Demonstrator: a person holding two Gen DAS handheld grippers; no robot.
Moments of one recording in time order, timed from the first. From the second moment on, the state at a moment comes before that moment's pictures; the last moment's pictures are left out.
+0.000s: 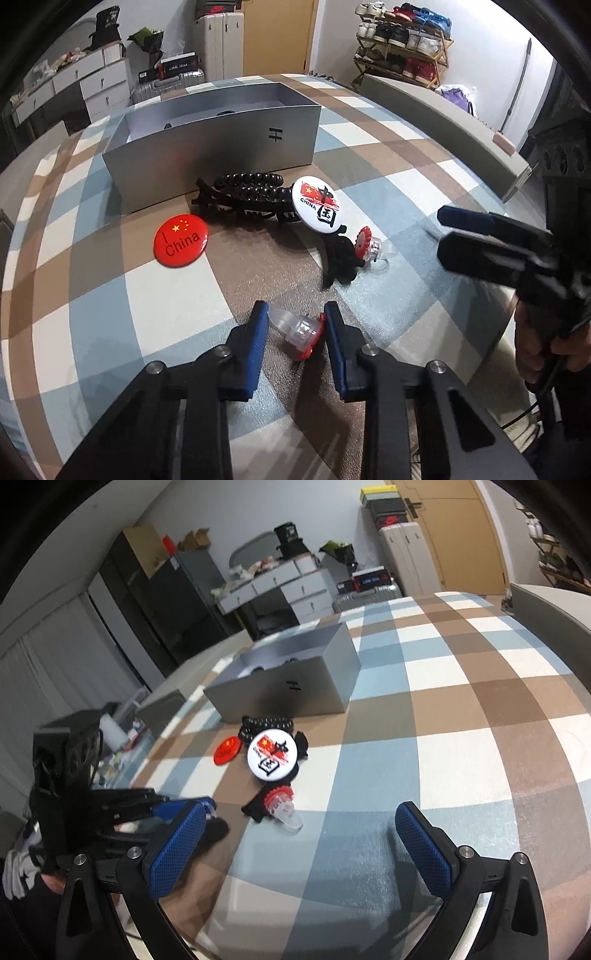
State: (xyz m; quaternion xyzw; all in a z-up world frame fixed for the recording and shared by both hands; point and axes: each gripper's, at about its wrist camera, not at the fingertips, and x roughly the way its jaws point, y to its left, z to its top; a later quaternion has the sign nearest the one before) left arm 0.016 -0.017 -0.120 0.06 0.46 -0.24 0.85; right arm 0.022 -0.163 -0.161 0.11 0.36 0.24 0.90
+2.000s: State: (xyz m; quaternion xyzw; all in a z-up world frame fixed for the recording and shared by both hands) left arm 0.046 0.030 -0.064 -0.02 0.39 -0.16 0.91; right arm 0.032 -0.141 -0.125 0.09 0.31 0.31 0.89
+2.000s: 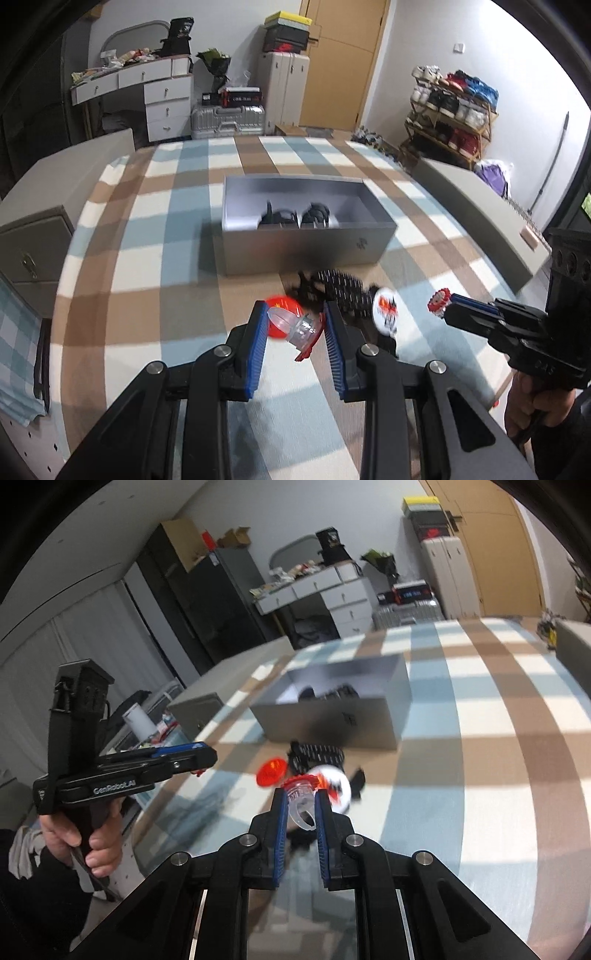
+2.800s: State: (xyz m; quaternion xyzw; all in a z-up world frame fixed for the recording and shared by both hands) left arm 0.133 0.007 -0.053 -0.04 0.38 -0.19 0.90; right arm 0.143 -0.131 -0.084 0.09 0.27 0.34 0.90
